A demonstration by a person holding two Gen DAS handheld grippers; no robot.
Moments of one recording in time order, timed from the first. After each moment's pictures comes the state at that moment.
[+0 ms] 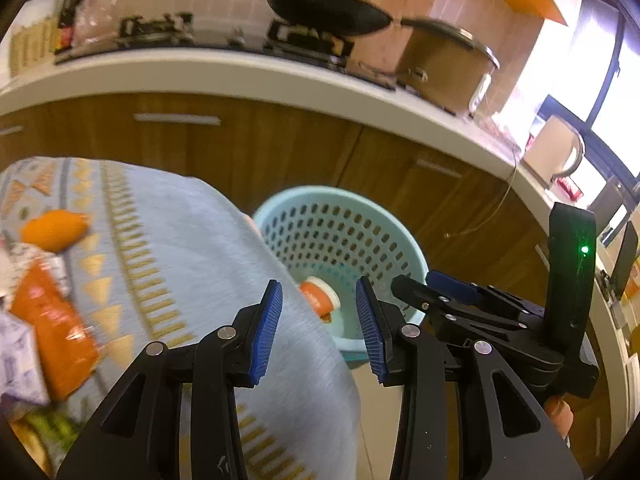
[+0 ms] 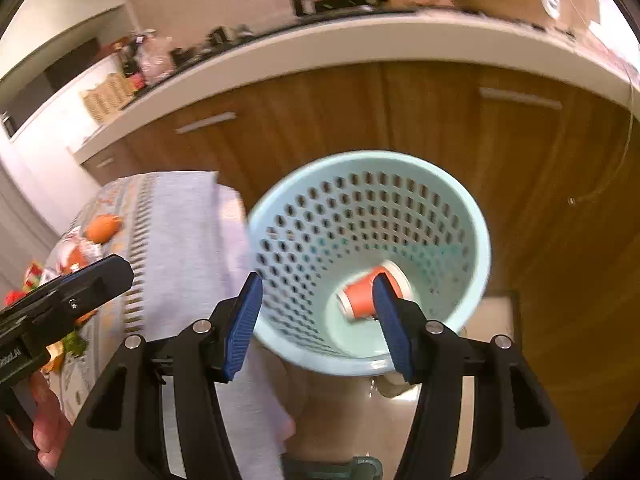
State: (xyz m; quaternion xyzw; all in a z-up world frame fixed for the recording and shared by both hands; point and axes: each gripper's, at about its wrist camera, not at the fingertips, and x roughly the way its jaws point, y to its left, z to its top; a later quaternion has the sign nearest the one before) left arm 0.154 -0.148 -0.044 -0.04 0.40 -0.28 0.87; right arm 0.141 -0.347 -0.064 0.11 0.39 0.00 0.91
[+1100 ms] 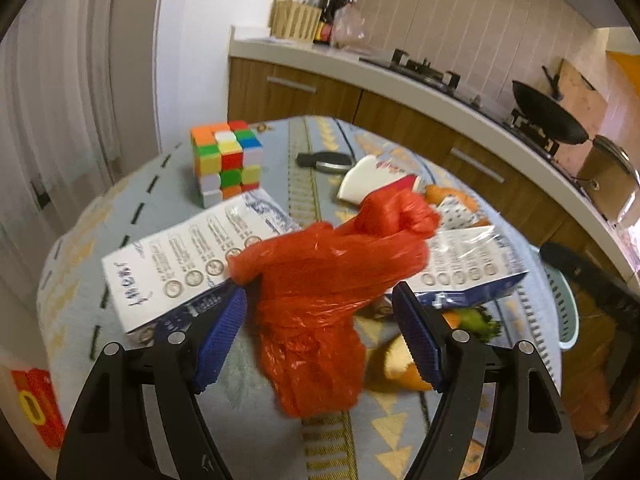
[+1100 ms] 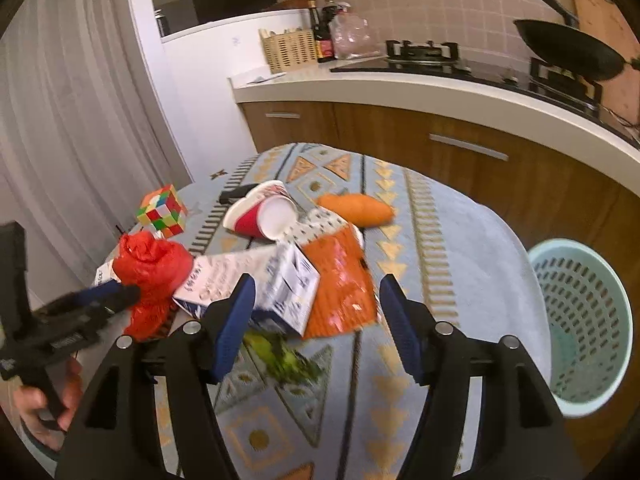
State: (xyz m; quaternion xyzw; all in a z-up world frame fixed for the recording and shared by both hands) left arm 0.077 0.162 -0.052 -0.12 0.38 0.03 0.92; right arm 0.155 -0.091 -0.024 0.00 0.35 0.22 0.91
